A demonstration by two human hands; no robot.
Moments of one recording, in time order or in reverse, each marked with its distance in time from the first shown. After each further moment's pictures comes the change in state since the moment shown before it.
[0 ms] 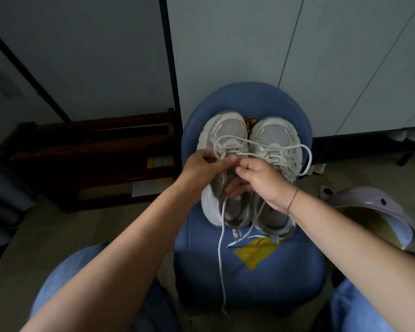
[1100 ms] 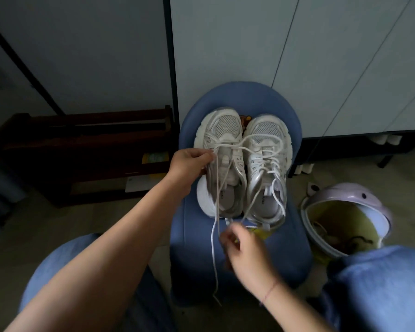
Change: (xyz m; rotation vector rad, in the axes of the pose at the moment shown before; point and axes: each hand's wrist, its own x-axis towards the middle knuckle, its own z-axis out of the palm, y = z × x) left_hand 0.002 -0.013 -0.017 -0.101 0.076 -0.026; right_hand -0.111 0.070 0.073 -0.502 0.284 0.121
